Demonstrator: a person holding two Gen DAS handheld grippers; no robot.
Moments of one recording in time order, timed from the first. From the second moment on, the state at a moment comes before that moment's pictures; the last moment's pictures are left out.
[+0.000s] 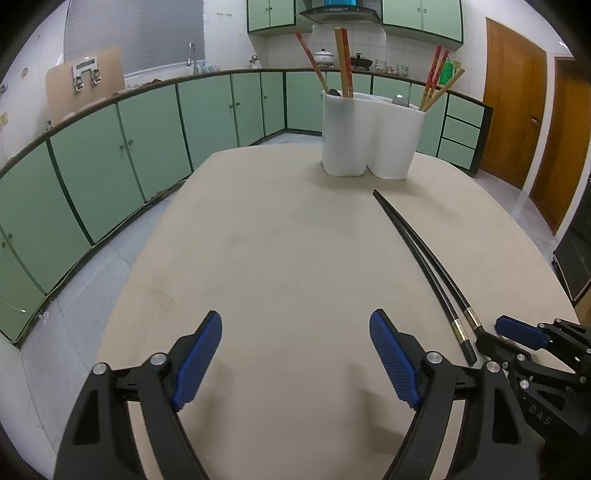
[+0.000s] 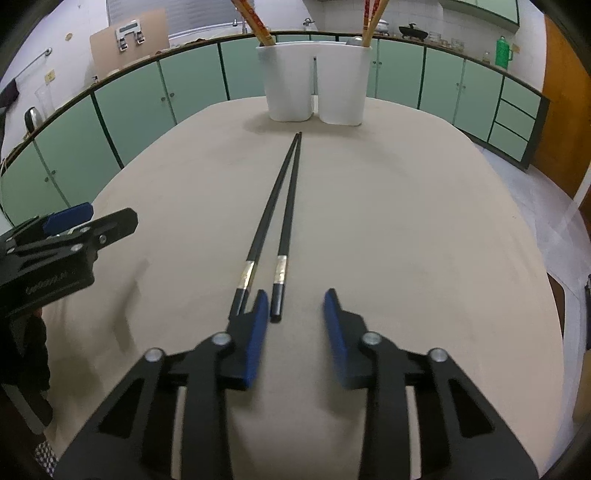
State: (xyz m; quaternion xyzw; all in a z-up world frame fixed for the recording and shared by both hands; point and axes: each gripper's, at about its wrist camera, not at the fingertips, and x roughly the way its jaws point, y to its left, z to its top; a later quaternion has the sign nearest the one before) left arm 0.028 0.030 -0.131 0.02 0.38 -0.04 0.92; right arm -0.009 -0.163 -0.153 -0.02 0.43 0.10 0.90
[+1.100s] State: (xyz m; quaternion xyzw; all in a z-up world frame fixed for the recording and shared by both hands) left arm 0.013 -0.065 -0.153 0.00 0.42 -0.10 0.90; right arm -0.020 -0.249 -0.149 0.05 0.40 0.03 0.91
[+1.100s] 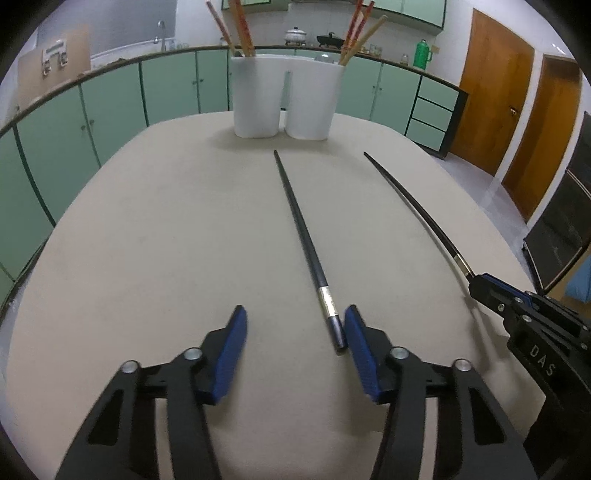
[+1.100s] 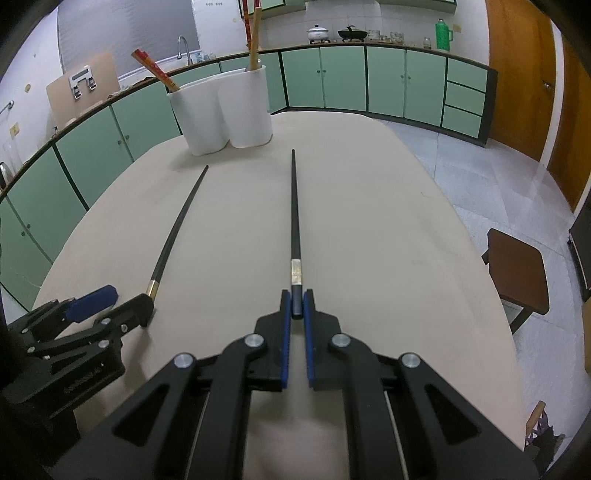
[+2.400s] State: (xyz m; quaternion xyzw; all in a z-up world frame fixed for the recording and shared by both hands) left arm -0.005 -0.053 -0.104 0.02 0.37 -0.08 0.93; right arm -0.030 -0.250 -0.116 0.03 0.37 0.03 0.93
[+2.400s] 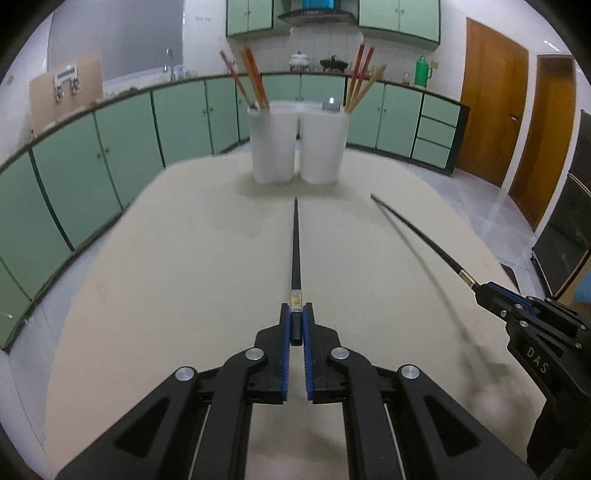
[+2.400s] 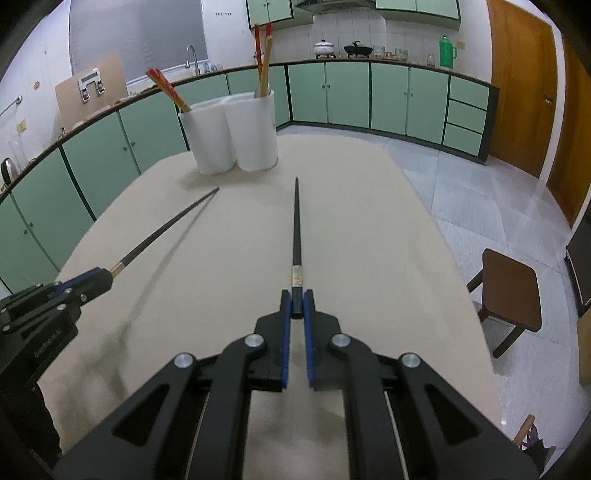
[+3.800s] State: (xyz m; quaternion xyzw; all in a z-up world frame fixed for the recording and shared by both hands) left arm 0.062 -0.039 0.095 -0.01 0.20 -0.18 0.96; right arm 0.062 -0.237 0.137 0.01 0.26 0.18 0.95
